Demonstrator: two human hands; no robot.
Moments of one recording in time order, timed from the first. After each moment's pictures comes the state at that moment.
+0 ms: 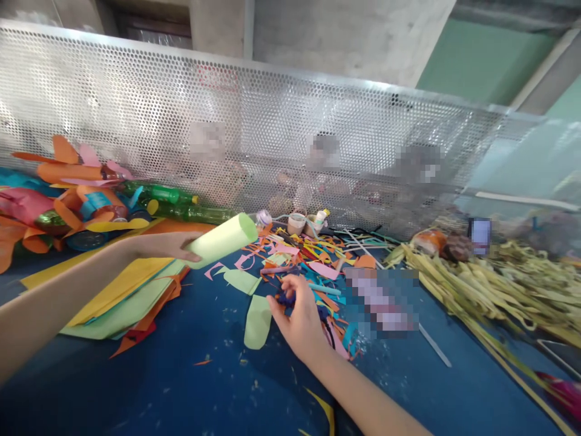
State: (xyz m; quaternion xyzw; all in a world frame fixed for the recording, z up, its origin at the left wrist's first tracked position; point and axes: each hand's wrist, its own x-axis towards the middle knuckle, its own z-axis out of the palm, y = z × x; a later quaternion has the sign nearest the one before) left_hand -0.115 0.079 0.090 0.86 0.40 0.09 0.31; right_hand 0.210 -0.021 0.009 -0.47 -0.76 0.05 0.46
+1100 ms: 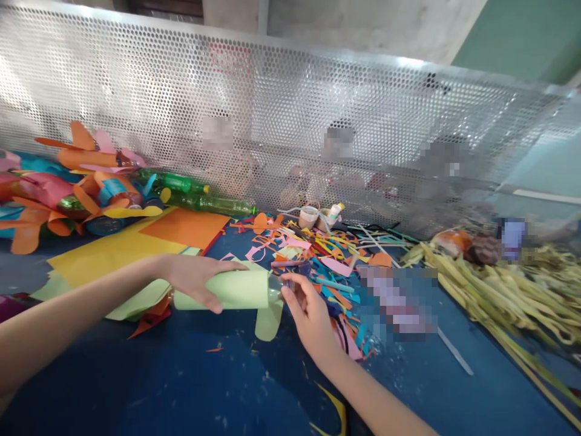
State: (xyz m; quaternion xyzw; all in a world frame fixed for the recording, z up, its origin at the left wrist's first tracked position) left_hand -0.058 0.025 0.087 0.89 0.37 -0.08 0.26; right_hand 0.201 -0.025 0.011 -0.47 -0.70 0.28 0.46
